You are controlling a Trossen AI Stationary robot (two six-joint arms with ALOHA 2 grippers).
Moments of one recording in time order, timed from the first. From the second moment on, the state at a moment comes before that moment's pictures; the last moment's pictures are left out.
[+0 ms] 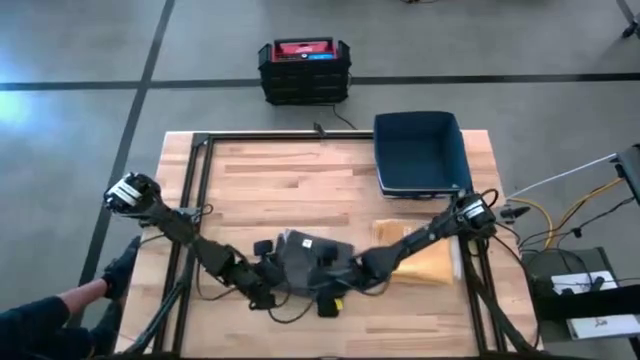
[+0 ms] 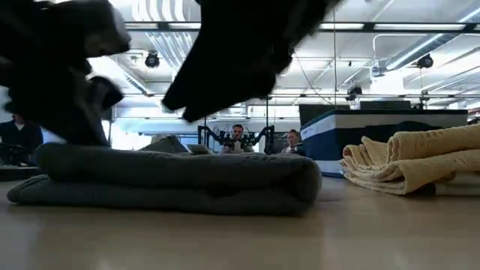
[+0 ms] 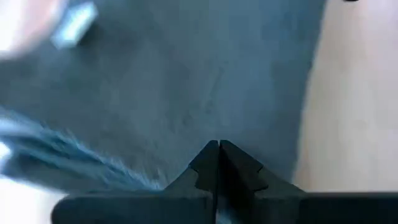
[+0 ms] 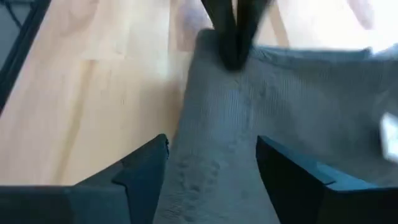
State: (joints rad) left arm -0.64 1.56 0.77 -0.26 -0.41 -0.66; right arm 0.41 2.14 1.38 -0.06 0.29 0.33
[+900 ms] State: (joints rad) left arm -0.56 1.47 0.79 -0.36 -0.65 -0.55; right arm 0.30 2.09 1.37 -0.03 0.29 0.19
